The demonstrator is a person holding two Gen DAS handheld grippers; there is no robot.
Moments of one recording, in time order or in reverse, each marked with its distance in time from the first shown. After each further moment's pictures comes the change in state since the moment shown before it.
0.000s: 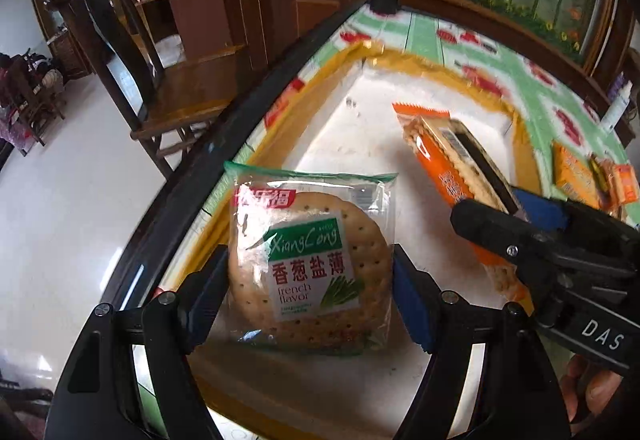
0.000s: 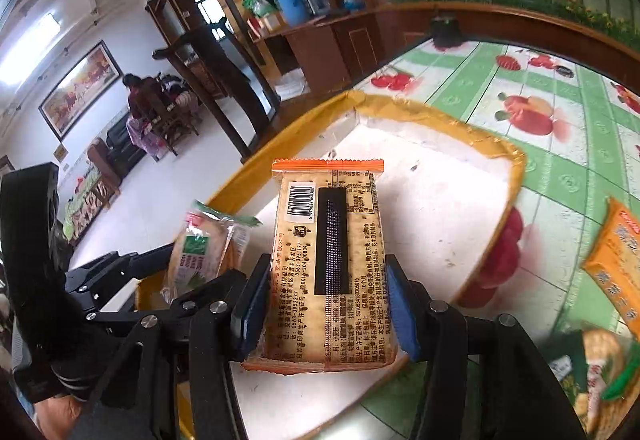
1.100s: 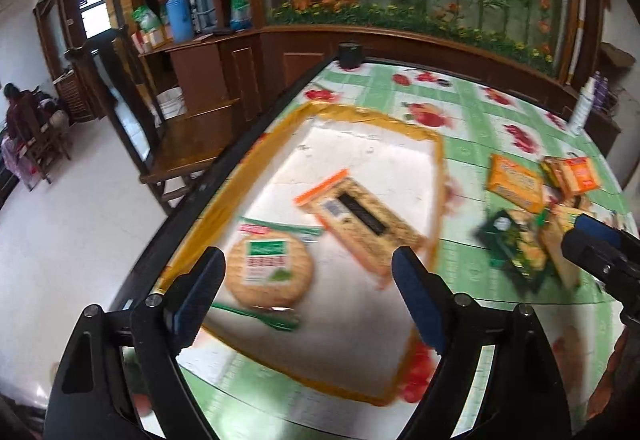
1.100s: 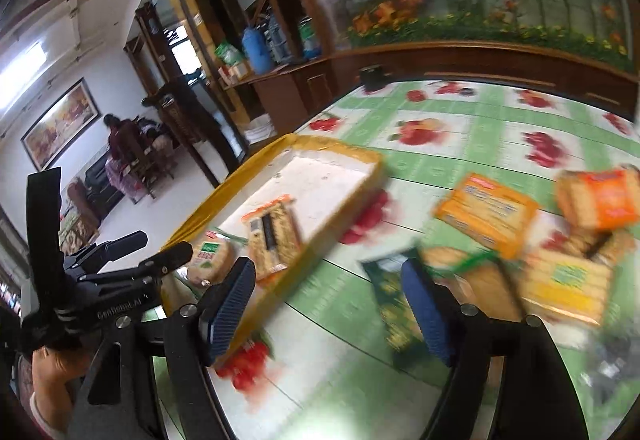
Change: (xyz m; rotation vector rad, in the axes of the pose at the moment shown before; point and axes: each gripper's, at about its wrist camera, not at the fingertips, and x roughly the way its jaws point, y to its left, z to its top) left arm -0.086 -0.049 -0.027 0.053 -0.215 -0.006; right arm -0.150 -0.049 -0.066 0.084 -0.192 -0.116
